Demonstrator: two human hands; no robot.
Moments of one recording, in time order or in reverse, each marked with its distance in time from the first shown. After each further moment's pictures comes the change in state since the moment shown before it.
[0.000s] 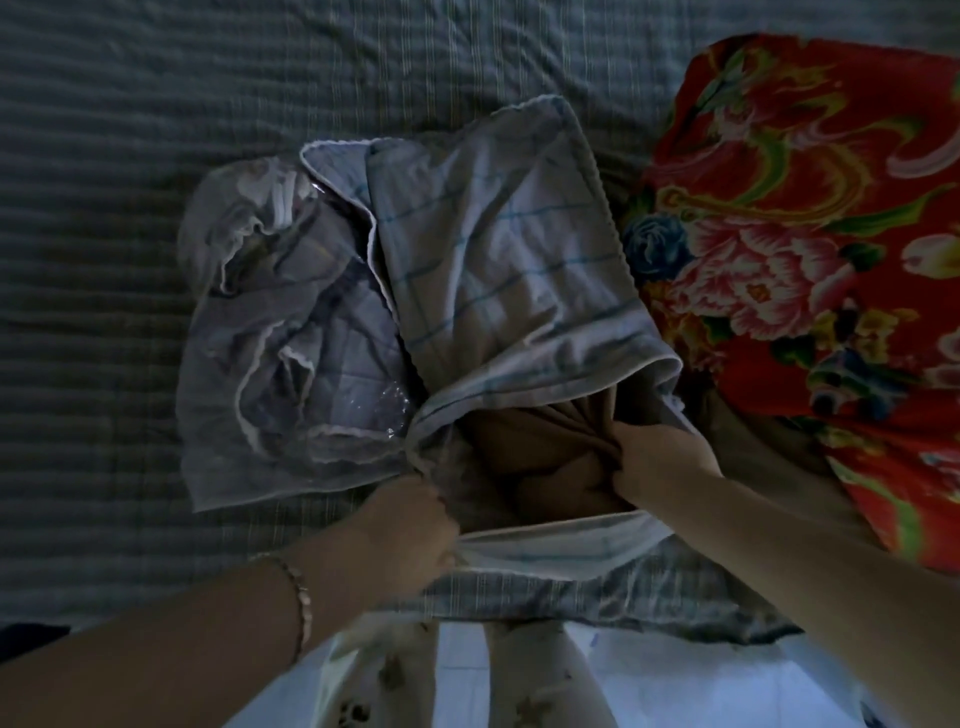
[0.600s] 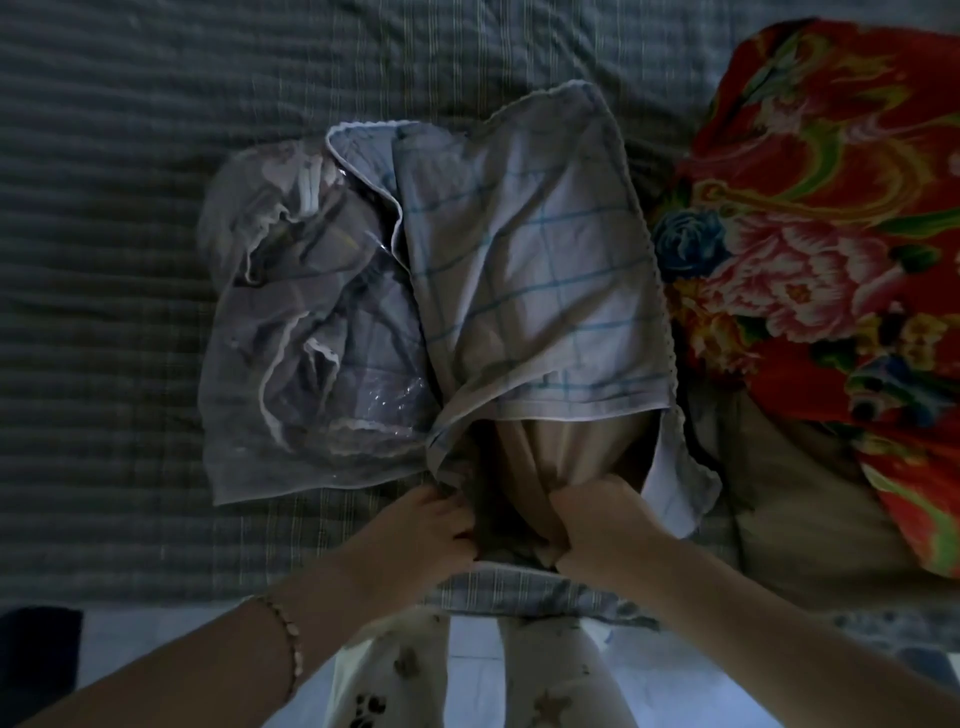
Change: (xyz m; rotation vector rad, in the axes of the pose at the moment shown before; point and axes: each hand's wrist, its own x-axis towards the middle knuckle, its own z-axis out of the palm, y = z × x) left_hand -0.004 -0.012 0.057 0.077 0.422 0.227; right_hand -0.036 -0.069 0.011 -0.072 -0.119 -0.362
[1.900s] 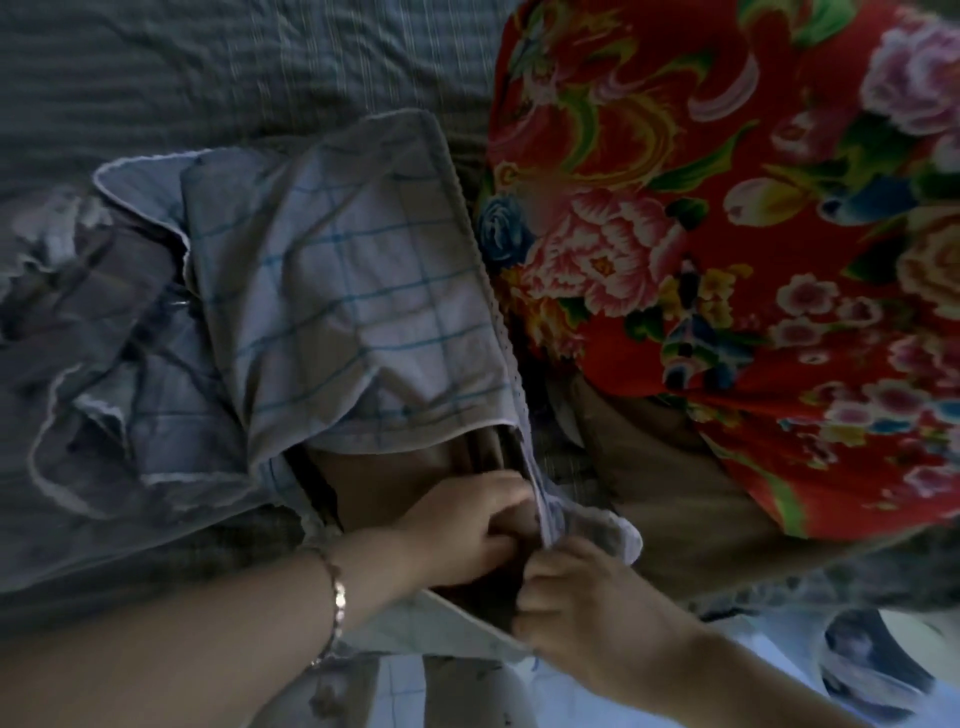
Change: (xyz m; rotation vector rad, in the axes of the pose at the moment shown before) left_hand 0.188 0.076 -0.016 -0.702 0.108 -0.163; right_hand -0.072 0.142 0.078 0.012 0.593 -0.566
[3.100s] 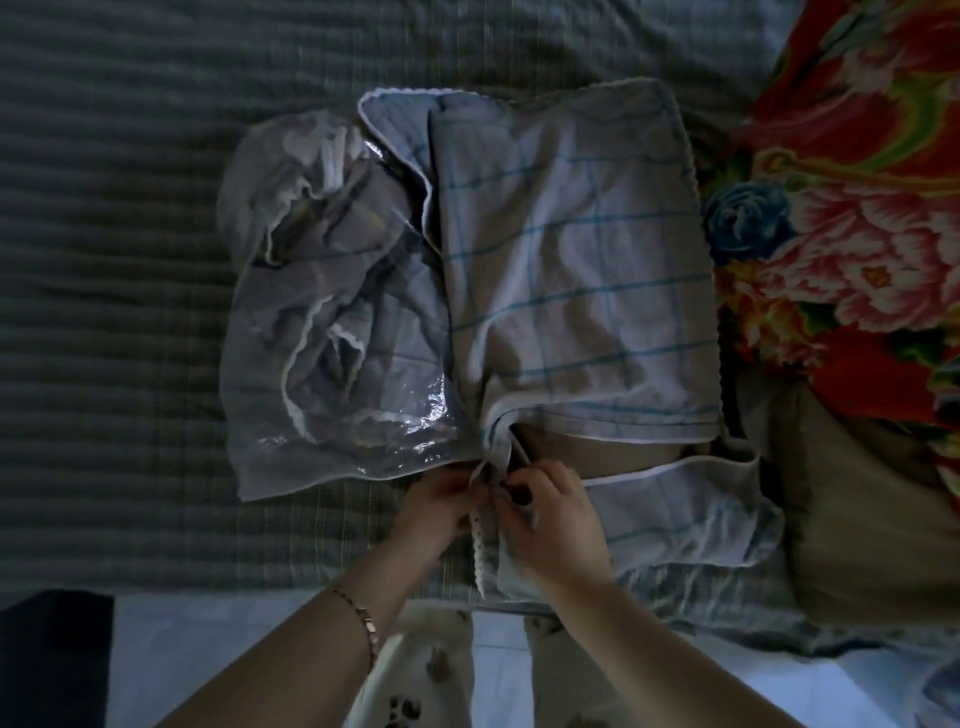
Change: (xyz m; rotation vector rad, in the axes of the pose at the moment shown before) left_hand -0.138 -0.138 -0.024 -1.170 0.608 -0.776; right_hand 0.180 -0.085 0.114 0.305 0.325 0.666
